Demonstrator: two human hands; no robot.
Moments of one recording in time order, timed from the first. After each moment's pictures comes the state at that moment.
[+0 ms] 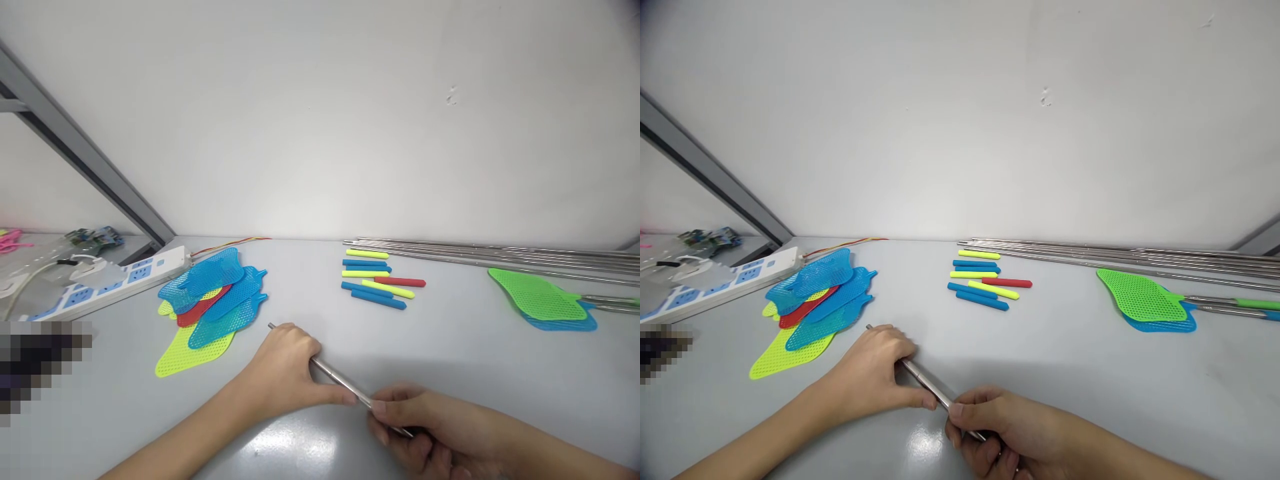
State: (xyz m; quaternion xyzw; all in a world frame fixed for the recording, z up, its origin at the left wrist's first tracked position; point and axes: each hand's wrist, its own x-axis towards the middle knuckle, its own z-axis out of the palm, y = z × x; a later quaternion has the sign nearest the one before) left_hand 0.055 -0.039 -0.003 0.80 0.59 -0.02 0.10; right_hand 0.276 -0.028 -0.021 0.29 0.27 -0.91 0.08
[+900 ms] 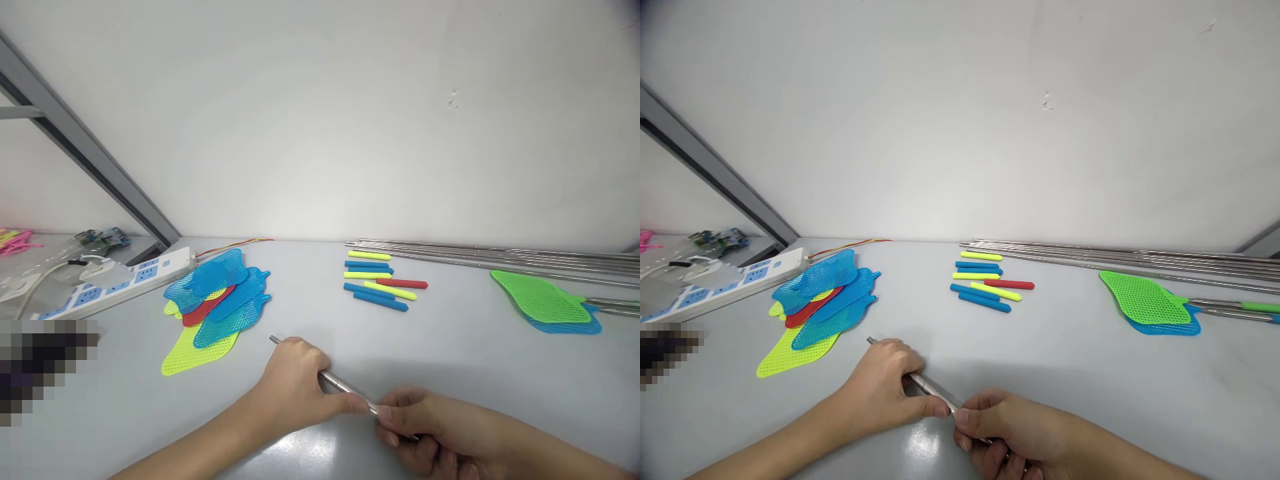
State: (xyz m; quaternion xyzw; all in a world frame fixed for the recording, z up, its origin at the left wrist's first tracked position) left_hand 0.067 -0.050 -0.015 0.79 0.60 -0.01 0.10; right_hand 0.277 -0.027 -0.020 0.30 0.28 -0.91 0.09
